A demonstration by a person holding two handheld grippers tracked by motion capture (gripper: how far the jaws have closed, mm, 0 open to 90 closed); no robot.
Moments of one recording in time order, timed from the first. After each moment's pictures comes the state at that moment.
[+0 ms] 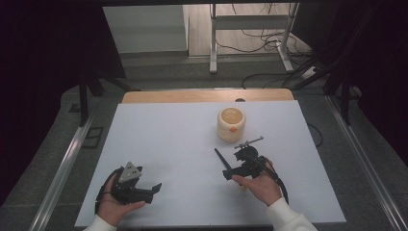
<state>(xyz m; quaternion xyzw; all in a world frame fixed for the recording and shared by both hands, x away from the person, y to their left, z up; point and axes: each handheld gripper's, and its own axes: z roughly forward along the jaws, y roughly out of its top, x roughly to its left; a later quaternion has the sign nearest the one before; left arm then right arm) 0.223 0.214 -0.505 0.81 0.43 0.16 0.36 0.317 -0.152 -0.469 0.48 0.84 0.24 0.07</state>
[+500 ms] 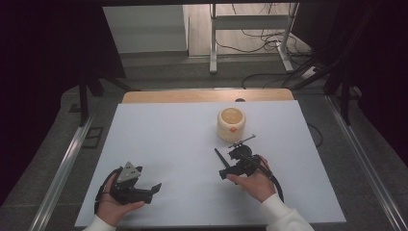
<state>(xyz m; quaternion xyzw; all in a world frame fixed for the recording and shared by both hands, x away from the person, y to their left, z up) 0.222 0.215 -0.504 0.81 0.42 0.16 0.37 0.323 -0.136 -0.473 0.48 0.85 0.21 0.07</state>
